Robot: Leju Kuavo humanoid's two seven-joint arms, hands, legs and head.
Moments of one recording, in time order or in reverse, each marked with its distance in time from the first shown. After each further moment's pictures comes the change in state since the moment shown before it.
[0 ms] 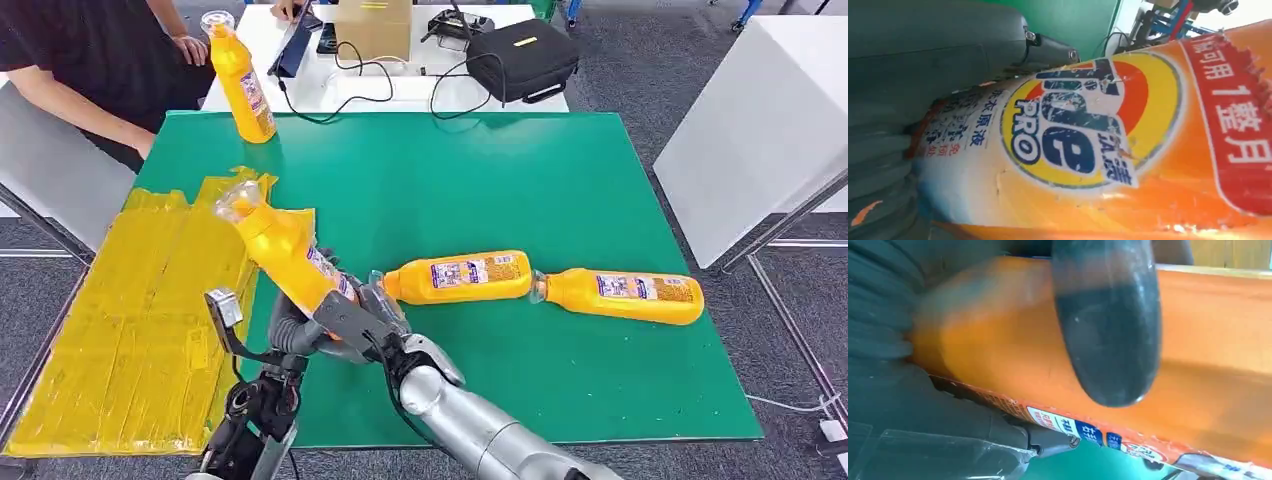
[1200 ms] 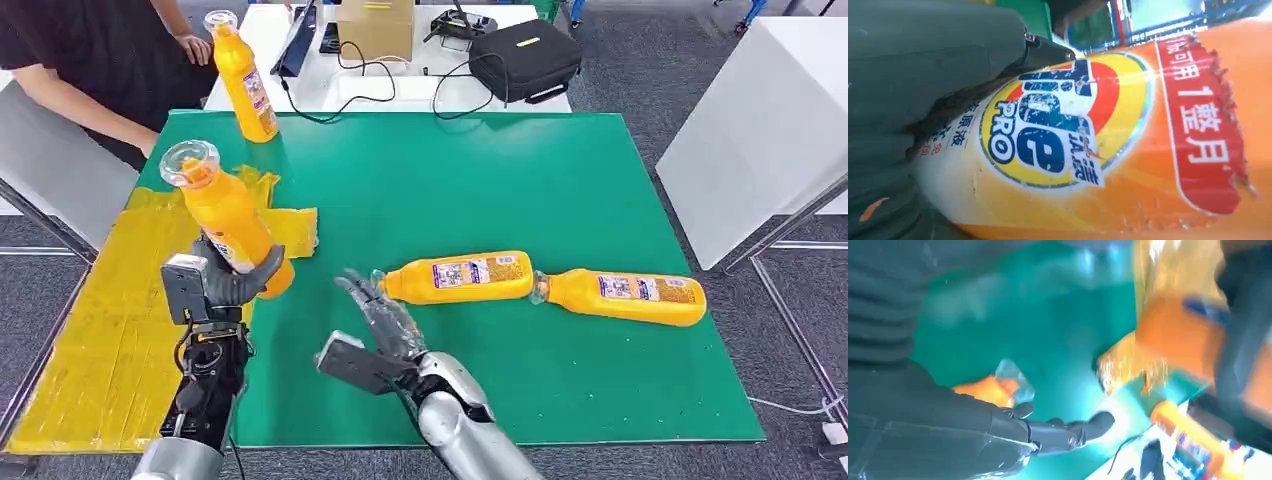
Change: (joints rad) left arm -0.104 0.068 0.196 -0.074 -0.497 0.532 -0.131; right arm 0.285 -0.002 -0.507 -0.362 0.714 0.181 -0.086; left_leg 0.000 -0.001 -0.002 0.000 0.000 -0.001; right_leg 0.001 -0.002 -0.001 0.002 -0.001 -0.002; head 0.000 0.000
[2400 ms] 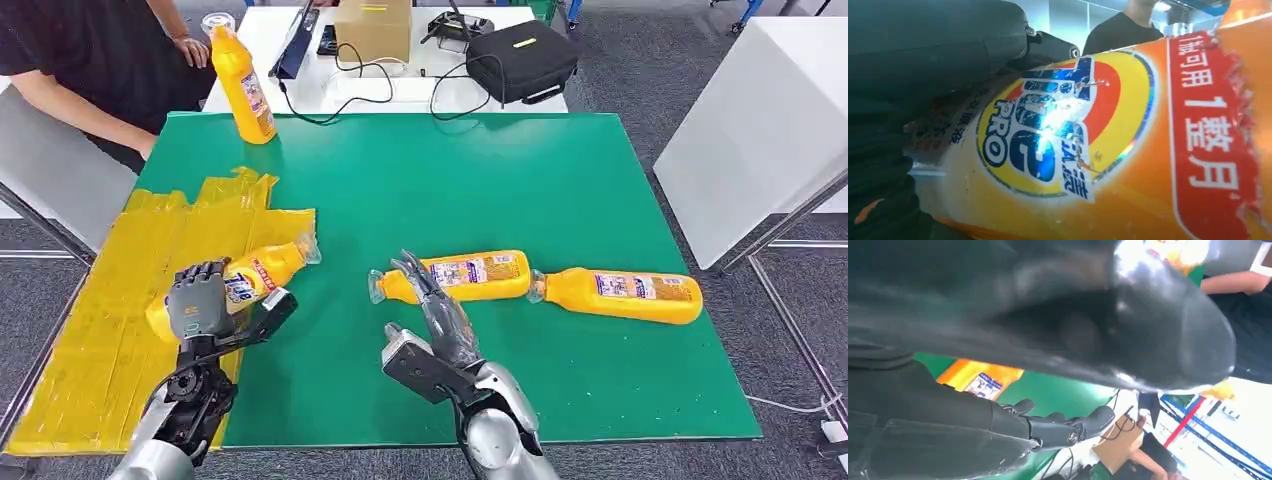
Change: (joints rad) left arm -0.024 0.142 -0.024 0.339 -1.292 0.614 0.748; right arm 0.200 -0.056 -0.149 -0.387 0.035 0.064 -0.024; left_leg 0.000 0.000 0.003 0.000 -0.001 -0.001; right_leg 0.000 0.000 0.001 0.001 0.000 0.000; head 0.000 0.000
